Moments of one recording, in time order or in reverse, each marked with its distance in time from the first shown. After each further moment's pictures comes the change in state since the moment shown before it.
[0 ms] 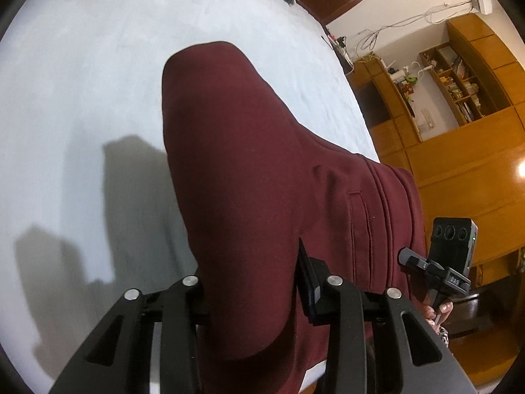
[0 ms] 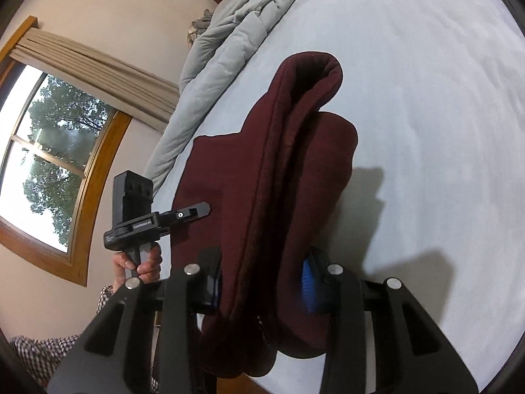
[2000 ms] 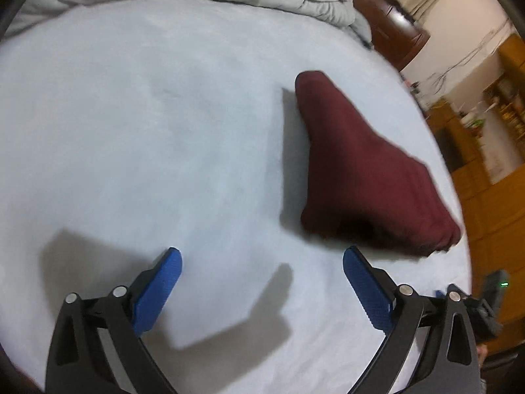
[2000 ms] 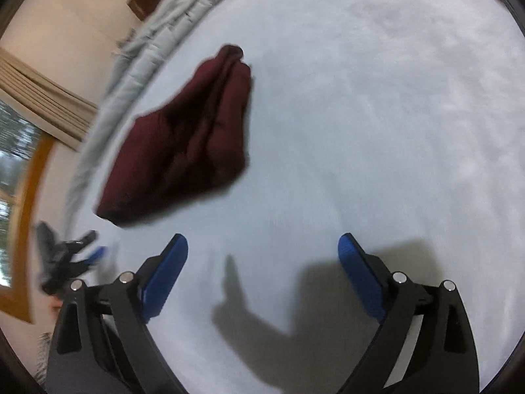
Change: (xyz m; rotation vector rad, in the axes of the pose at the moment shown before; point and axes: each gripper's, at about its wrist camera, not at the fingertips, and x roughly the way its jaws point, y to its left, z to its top) left arm -0.013 0.041 -0.097 -0.120 -0.243 0.399; right arm 0.014 -0.064 -0.089 0.105 -0.101 -0.415
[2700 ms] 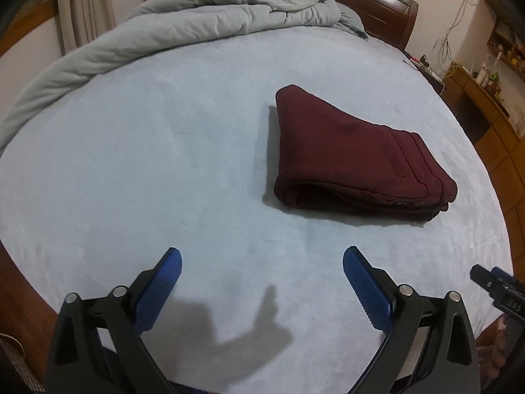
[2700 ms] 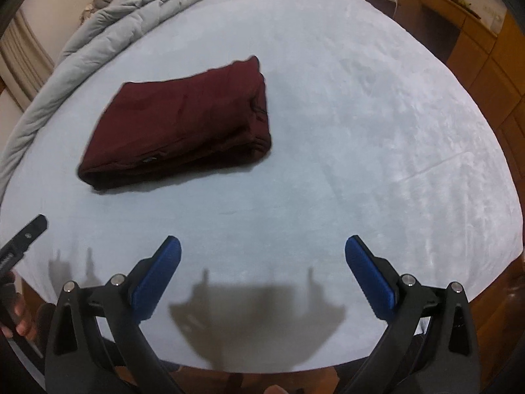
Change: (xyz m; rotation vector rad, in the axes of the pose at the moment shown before) left arm -0.075 -0.064 -0.036 0.183 -0.074 0.228; right arm -0.051 0.106 -0.034 -0.154 -0.039 -0.371
